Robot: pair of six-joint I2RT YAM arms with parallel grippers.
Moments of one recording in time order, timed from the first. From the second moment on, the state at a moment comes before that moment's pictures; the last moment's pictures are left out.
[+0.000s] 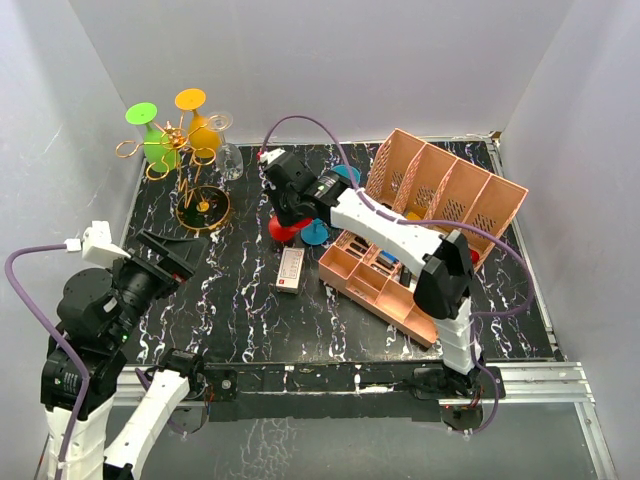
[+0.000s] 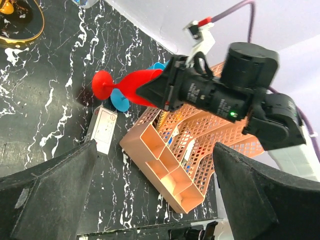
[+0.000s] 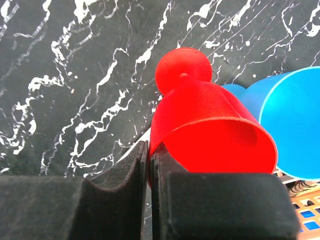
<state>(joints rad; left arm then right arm) -0.24 0.48 1.16 -0.92 -0.01 -0.85 0.87 1.99 1.97 -0.77 0.11 0.29</state>
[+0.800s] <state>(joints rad) -0.24 0.48 1.22 -0.94 -0.01 -0.83 0.94 2.15 2.16 -1.03 0.18 0.20</state>
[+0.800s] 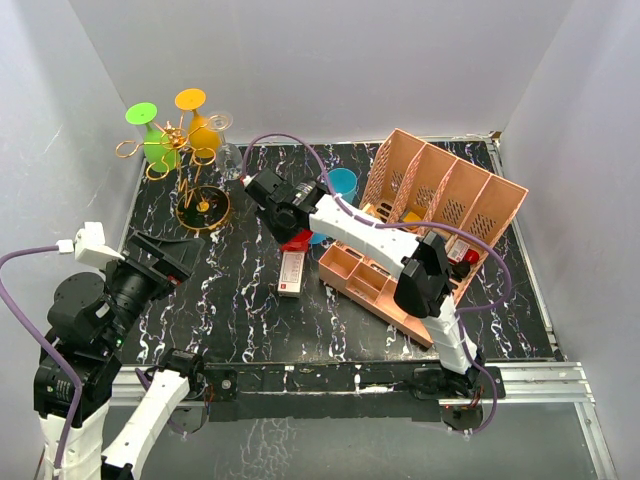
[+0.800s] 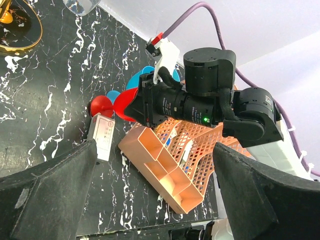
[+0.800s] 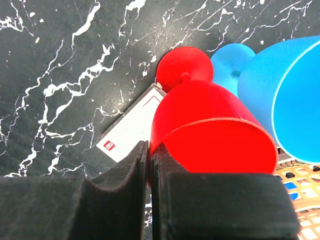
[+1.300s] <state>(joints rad) -0.24 0.48 1.22 -0.94 -0.01 -0.82 0.96 2.15 2.21 -1.13 0.17 0.20</state>
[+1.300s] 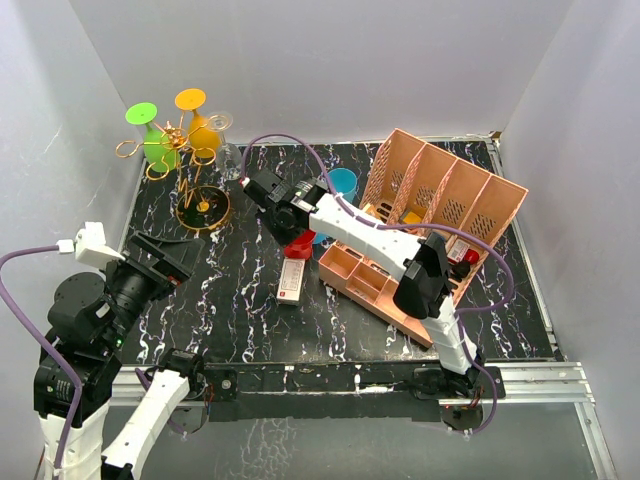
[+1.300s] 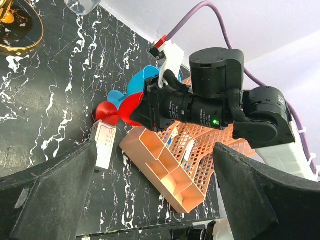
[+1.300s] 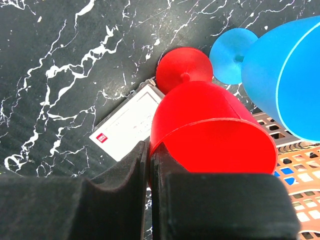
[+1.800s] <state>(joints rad) -0.24 0.48 1.22 -0.94 -0.02 -0.82 0.96 2.22 2.30 -1.18 0.17 0.19</state>
